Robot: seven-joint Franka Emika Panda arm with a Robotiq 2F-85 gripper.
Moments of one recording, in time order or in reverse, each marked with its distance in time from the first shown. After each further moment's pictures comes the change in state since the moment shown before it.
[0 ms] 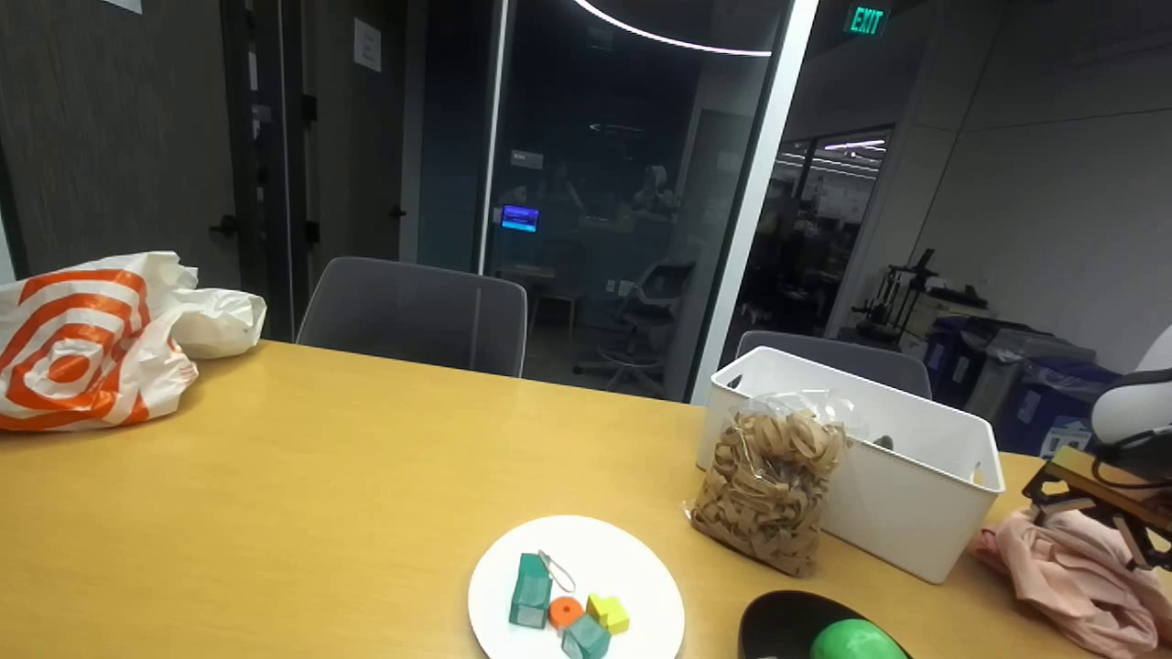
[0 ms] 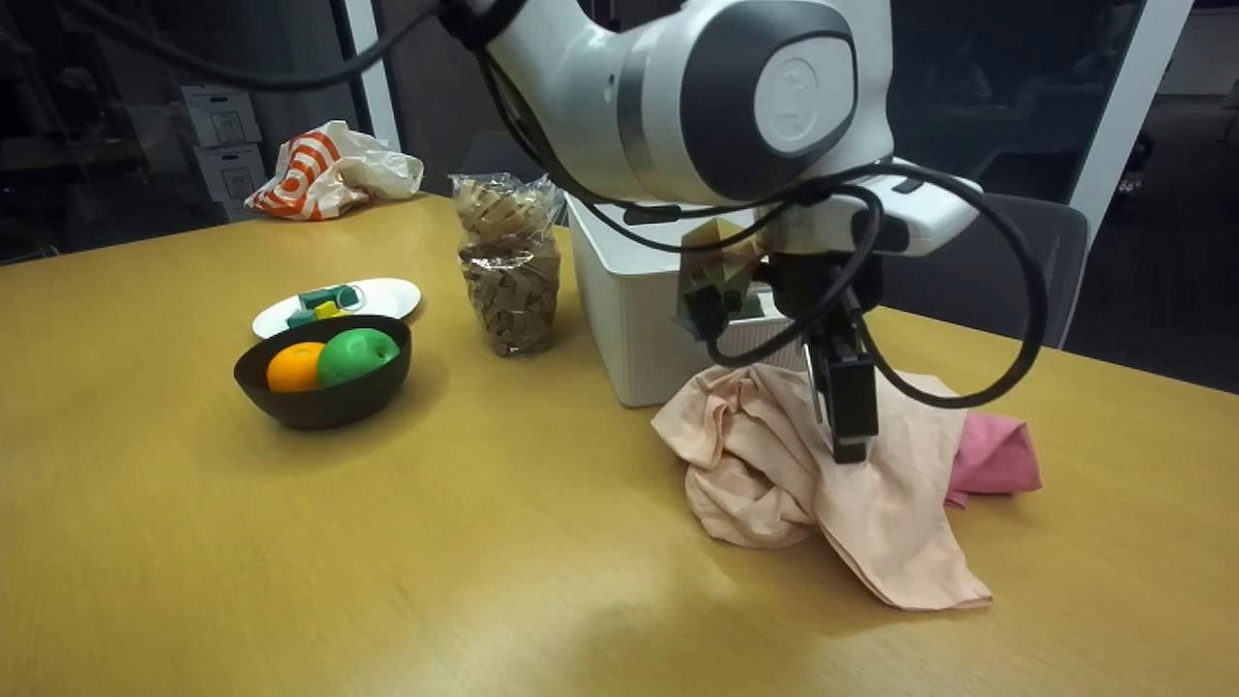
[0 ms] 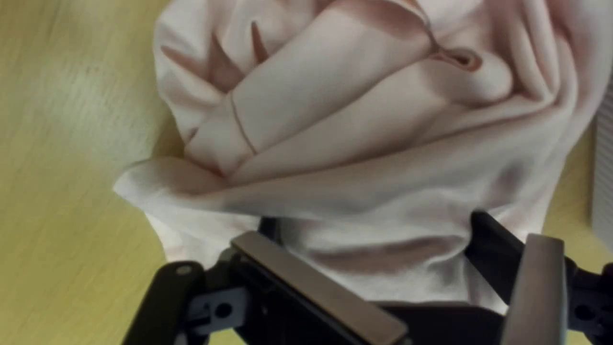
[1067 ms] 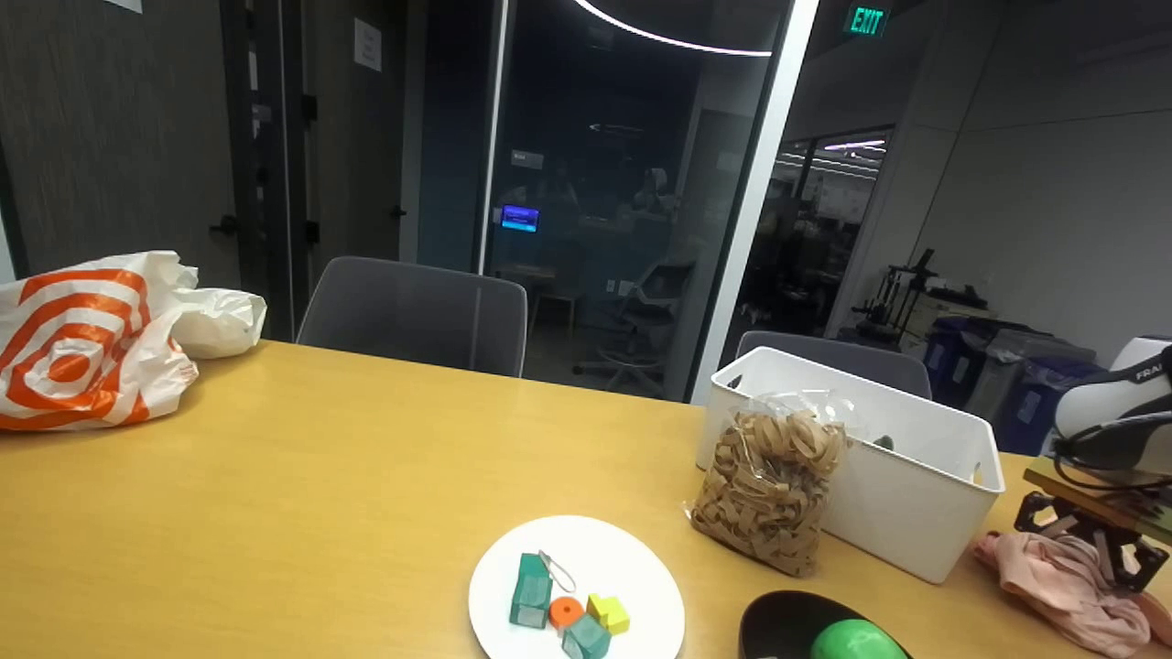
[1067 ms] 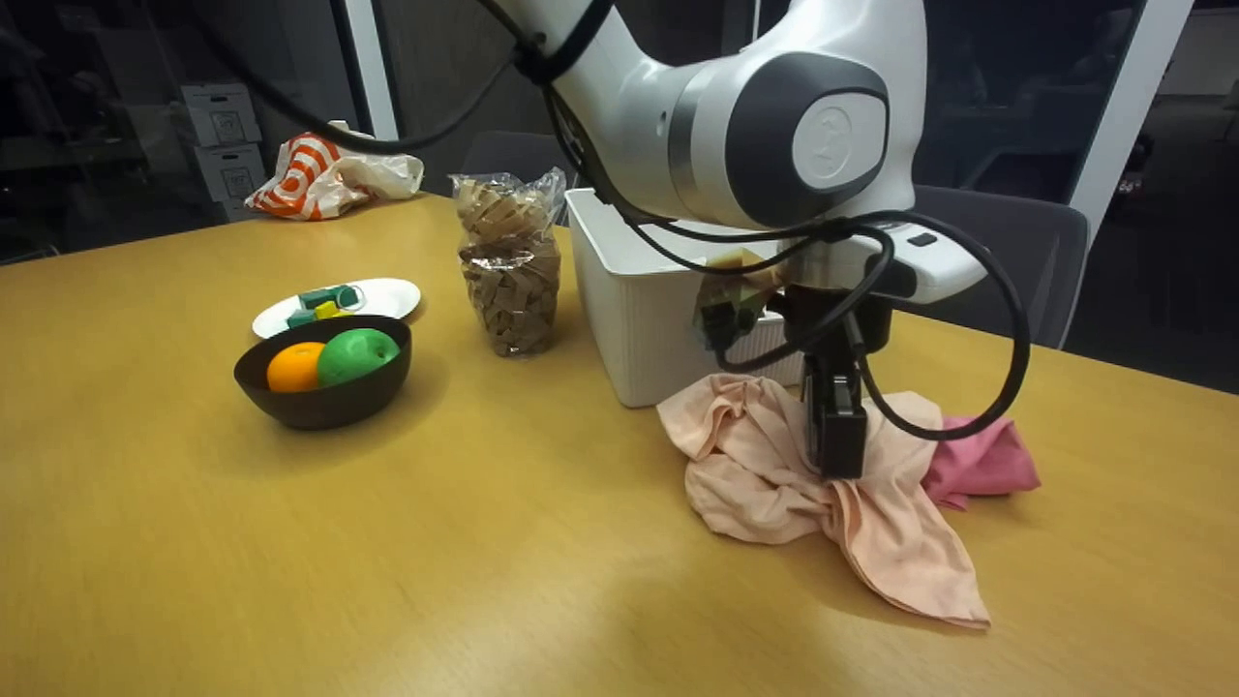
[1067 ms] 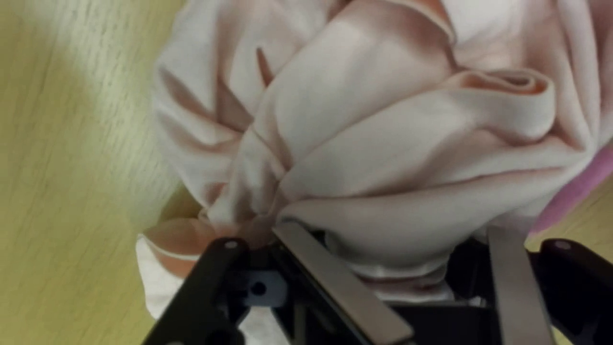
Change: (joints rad) arm 0.019 0.125 -0.021 0.128 0.098 -0.159 0.007
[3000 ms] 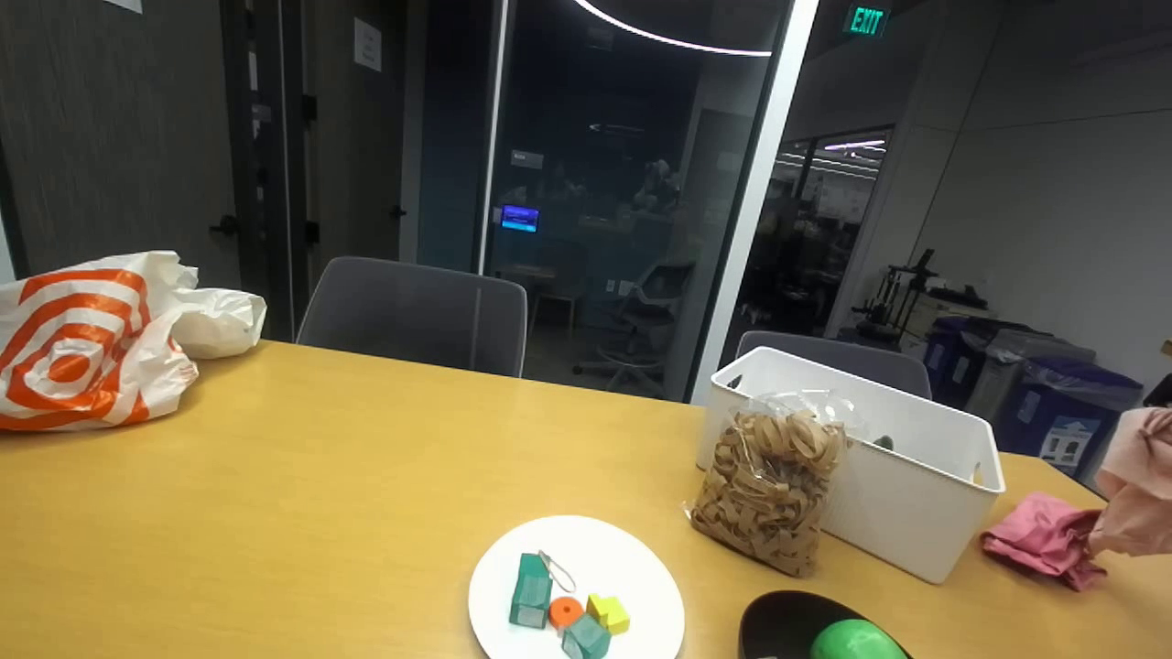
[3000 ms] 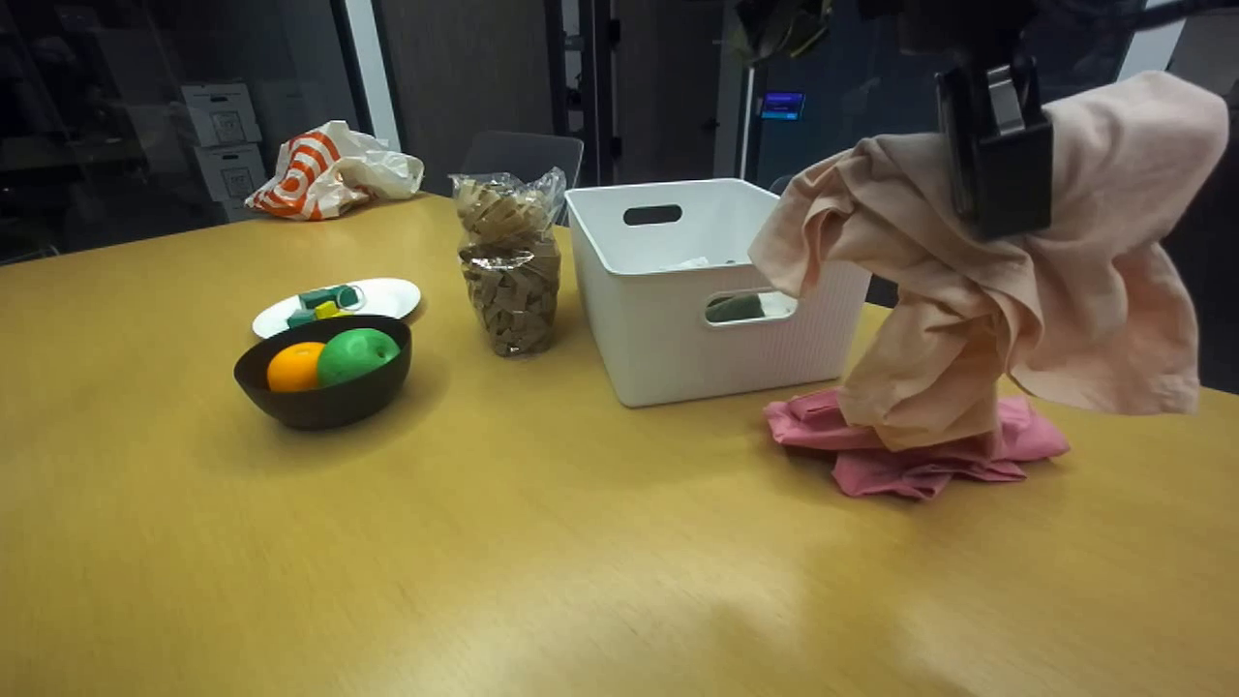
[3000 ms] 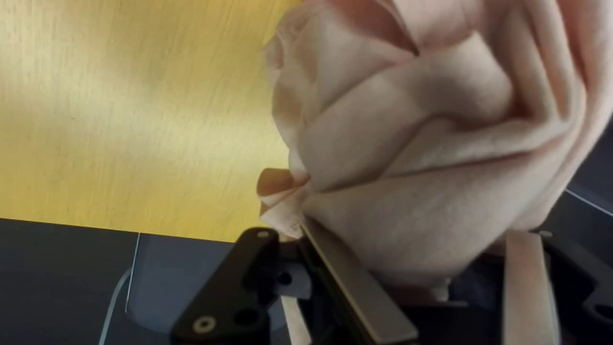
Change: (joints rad) arm -0.034 -0.405 -0.052 -0.061 -0.198 -0.002 0.184
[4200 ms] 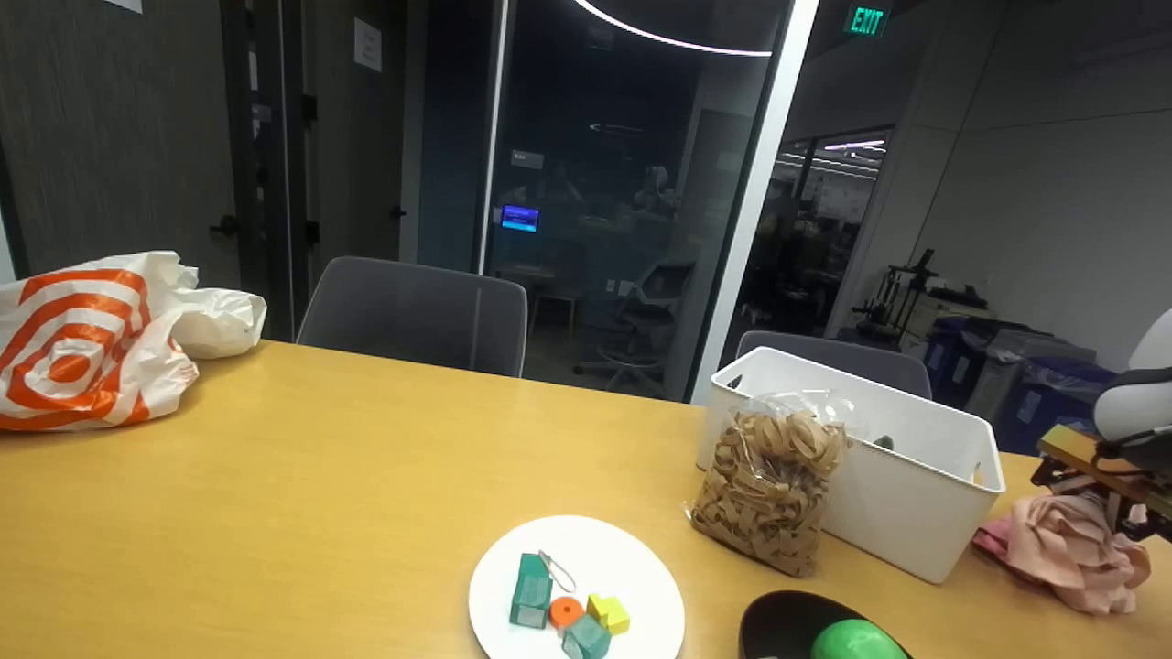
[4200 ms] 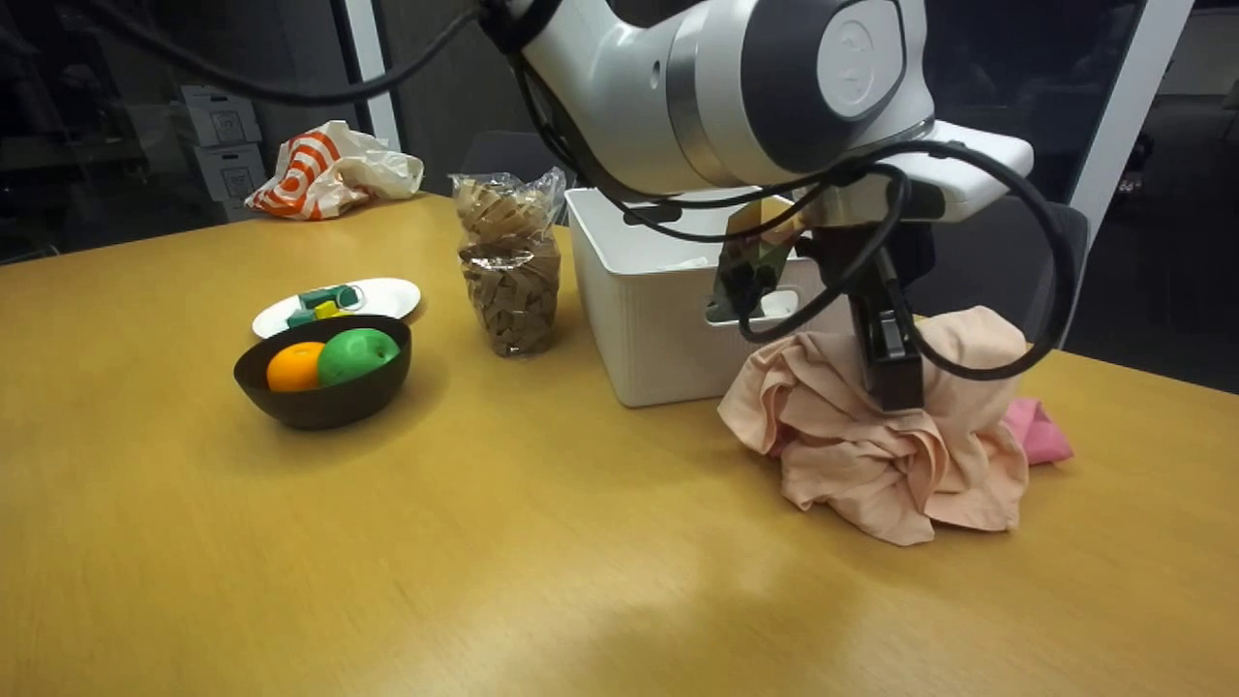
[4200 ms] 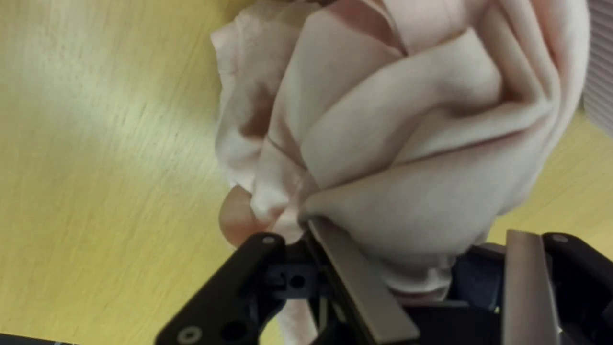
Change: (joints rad) arm 0.021 0.319 0.042 0.018 0.002 0.197 0.001
